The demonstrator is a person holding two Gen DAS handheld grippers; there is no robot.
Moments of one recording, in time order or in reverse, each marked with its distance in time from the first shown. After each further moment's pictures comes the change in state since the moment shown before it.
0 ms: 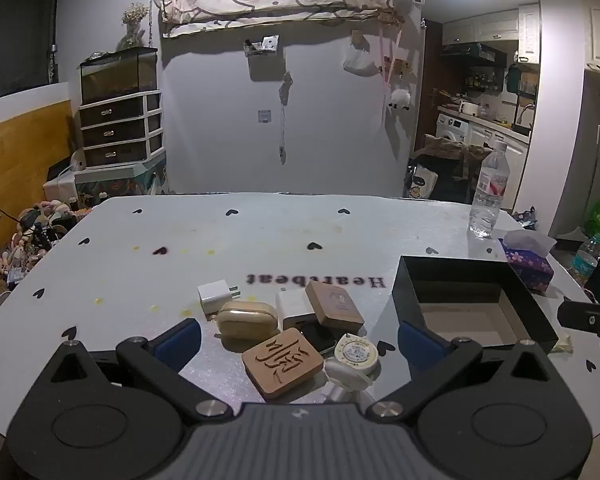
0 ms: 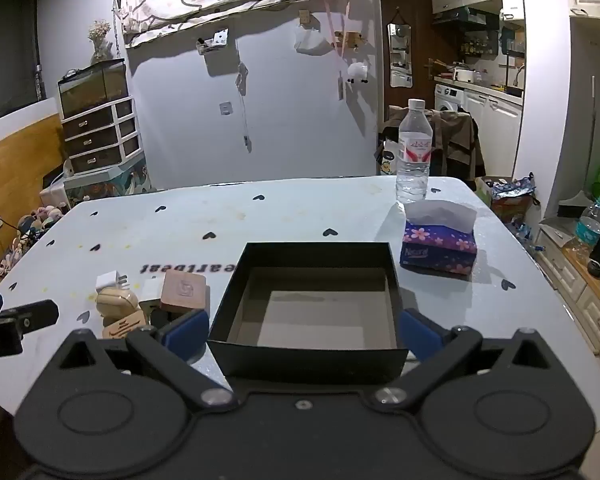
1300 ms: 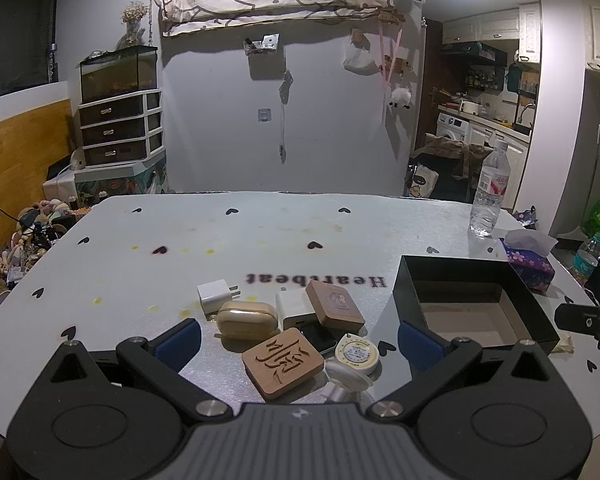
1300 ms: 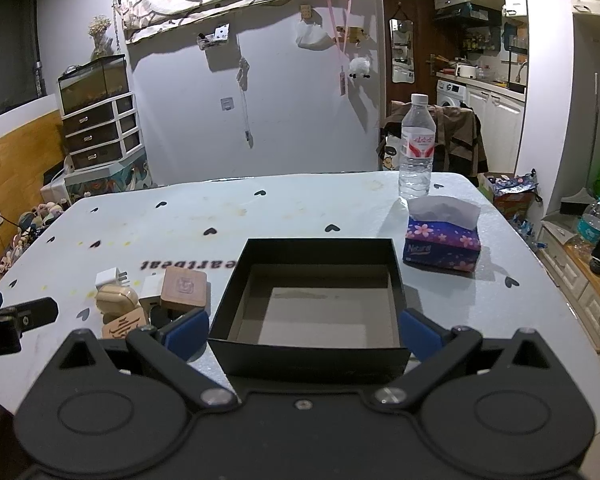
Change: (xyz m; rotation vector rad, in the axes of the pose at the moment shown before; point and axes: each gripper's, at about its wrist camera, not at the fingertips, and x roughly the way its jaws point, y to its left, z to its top) left arm 0.000 0.000 0.000 0.000 -0.001 0.001; right arm 0.007 0.000 -0.002 0.004 0.010 0.004
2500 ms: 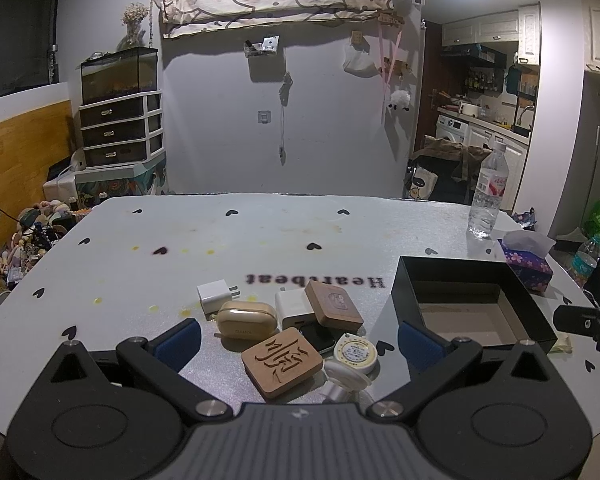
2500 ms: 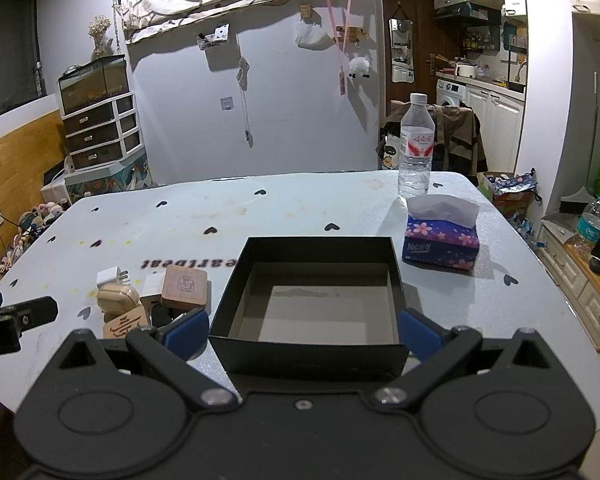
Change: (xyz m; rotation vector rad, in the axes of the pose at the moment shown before) left arm 0.000 0.000 0.000 0.000 0.000 0.001; right arm 0.003 0.004 -0.004 -0.001 0.003 0.002
